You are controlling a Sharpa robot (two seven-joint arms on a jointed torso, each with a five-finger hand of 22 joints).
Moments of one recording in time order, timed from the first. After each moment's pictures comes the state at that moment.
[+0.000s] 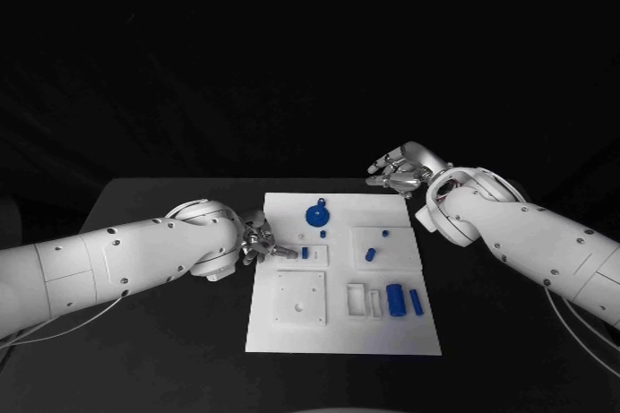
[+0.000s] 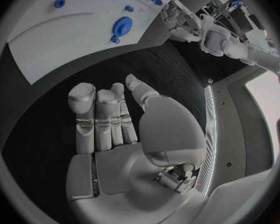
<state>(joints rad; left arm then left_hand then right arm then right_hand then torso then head) 1.26 -0.72 -0.17 1.40 -1.08 -0.06 -0.52 1.06 -0.19 -0.02 0.29 0.05 0.94 0.02 0.37 0.87 1.40 -0.05 0.55 0.68 1.25 -0.10 1.06 0.73 0.03 1.20 -0.12 0.43 1.30 1.02 -0.64 0.34 1.24 -1.30 -0.30 -0.12 1.24 -0.09 0.36 -0.15 0.12 1.09 0.09 0.06 0.28 1.18 -0.01 0.58 0.84 1.43 -0.08 0.87 1.10 0.06 1.46 -0.10 0.75 1.31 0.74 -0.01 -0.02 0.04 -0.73</state>
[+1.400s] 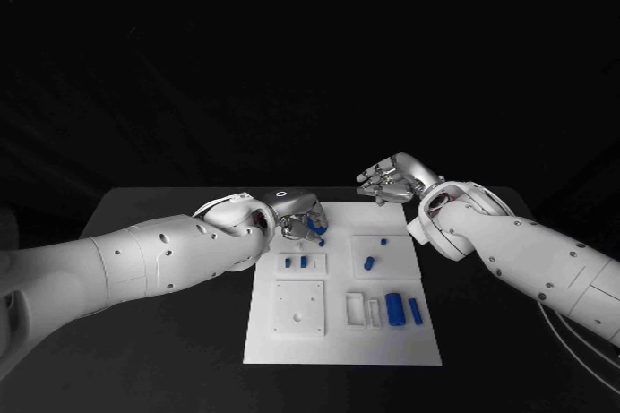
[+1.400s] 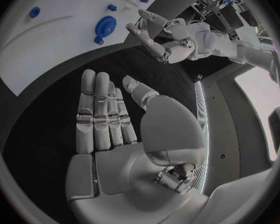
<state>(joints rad) 1.27 -0.53 -0.20 1.20 -1.43 -0.32 0.09 1.42 -0.02 0.03 -0.12 0.18 1.05 0.09 0.07 0.07 1.16 0.09 0.06 0.06 1.19 0.02 0.53 0.34 0.07 1.15 0.00 0.07 1.05 0.99 -0.63 0.34 1.26 -1.25 -0.33 -0.01 1.21 -0.09 0.47 -0.17 0.15 1.06 0.13 0.06 0.17 1.23 0.07 0.07 0.06 1.26 0.00 0.51 0.69 0.12 1.29 -0.02 0.08 1.11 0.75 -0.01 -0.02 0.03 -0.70</state>
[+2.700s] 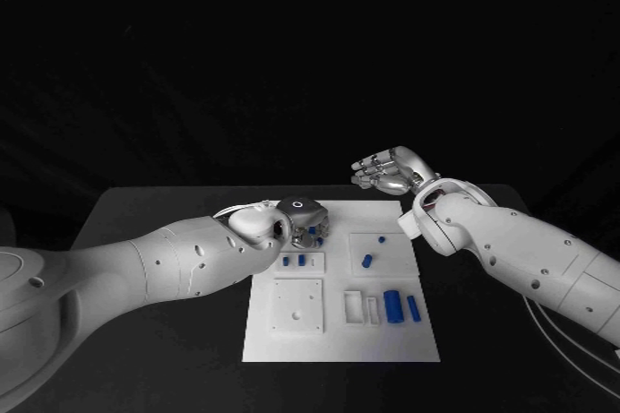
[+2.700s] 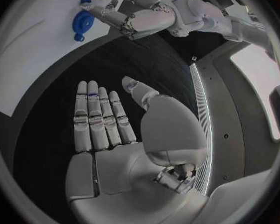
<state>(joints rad) 1.24 -0.39 -0.23 1.05 -1.64 -0.27 0.02 1.44 -0.04 0.11 -0.07 0.18 1.07 0.09 0.07 0.07 1.15 0.07 0.06 0.06 1.19 -0.01 0.88 0.46 0.07 1.22 -0.04 0.23 1.31 1.00 -0.61 0.34 1.23 -1.04 -0.35 0.07 1.21 -0.11 0.49 -0.15 0.21 0.99 0.16 0.06 0.08 1.07 0.15 0.07 0.06 1.16 0.12 0.06 0.07 0.12 1.07 0.12 0.07 0.07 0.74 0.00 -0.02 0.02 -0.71</state>
